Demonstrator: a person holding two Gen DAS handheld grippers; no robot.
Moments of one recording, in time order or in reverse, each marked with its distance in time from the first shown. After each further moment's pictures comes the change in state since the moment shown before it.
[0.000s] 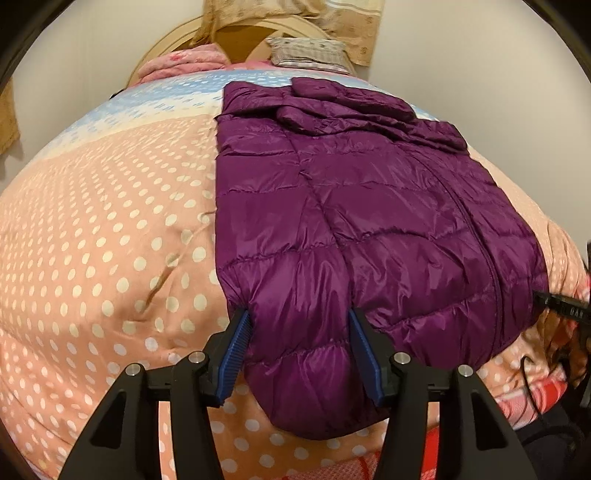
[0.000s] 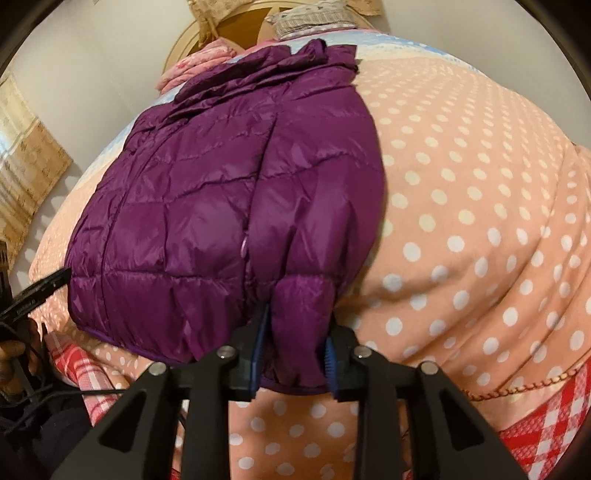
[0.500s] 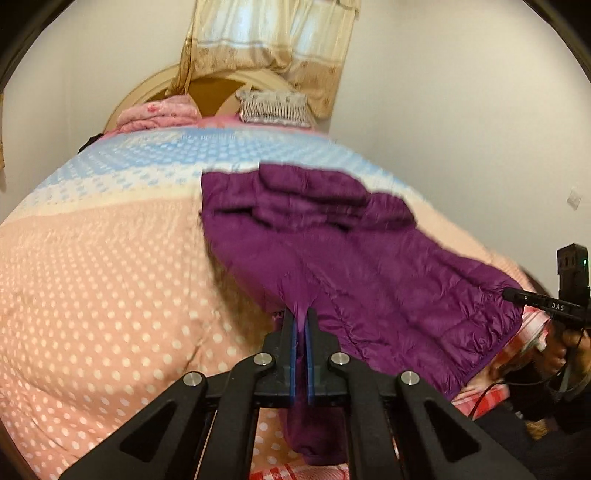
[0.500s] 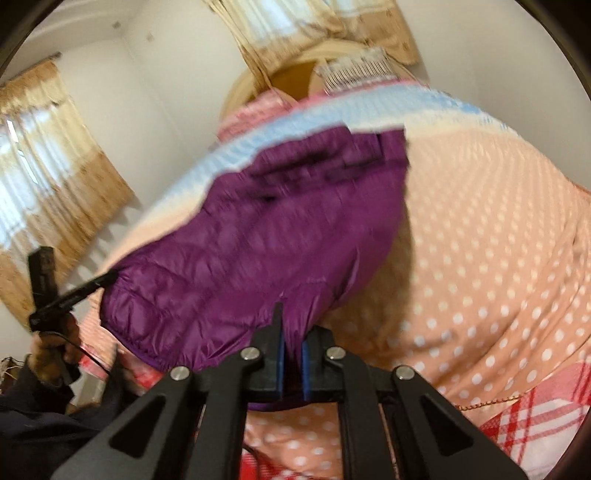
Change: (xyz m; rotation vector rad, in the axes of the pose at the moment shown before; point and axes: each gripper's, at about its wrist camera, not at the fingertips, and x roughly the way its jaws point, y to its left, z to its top) left arm -0.106 0.021 0.044 0.013 -0.220 -0.165; right arm -0.114 0.027 0.022 -0.044 -0.263 0.234
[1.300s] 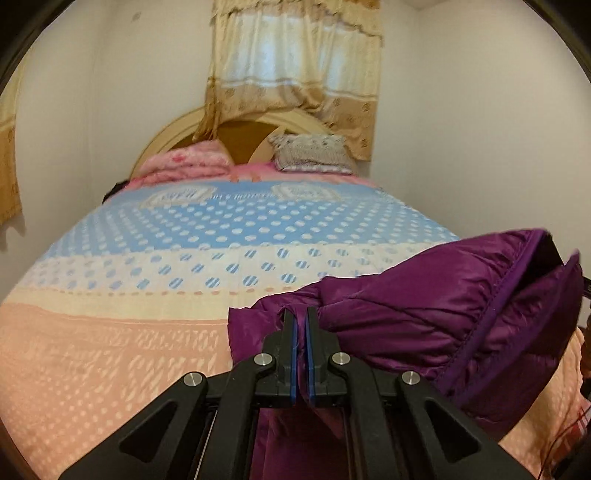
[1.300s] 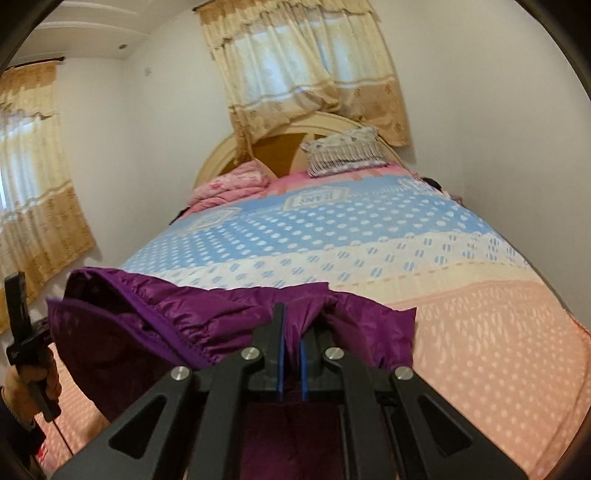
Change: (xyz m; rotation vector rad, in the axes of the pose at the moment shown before) left arm 0.148 0.063 0.163 0.015 -0.143 0.174; right arm 0.114 -0.006 0.183 -0.082 -0.209 -0.205
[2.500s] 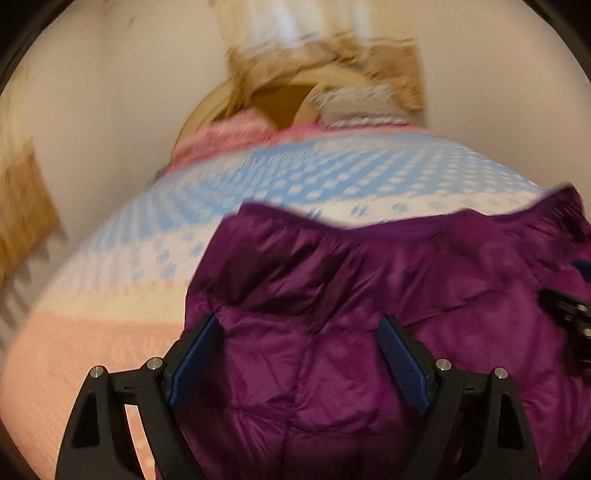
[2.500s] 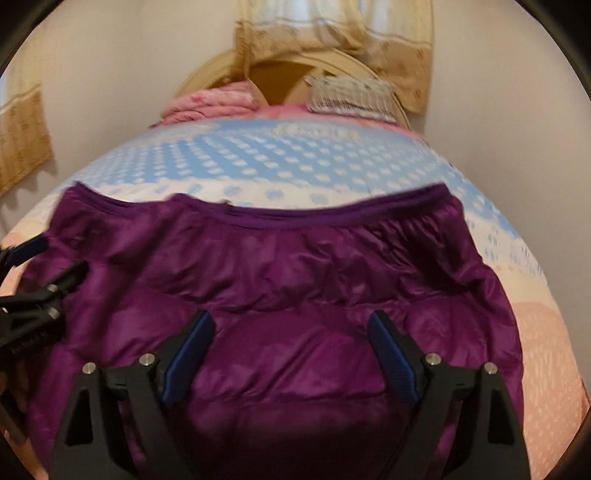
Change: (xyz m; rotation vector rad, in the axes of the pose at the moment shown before) left arm 0.155 -0.041 -0.021 0.045 0.149 0.316; right arm 0.178 0.042 -0.024 -0.179 0.246 -0.196
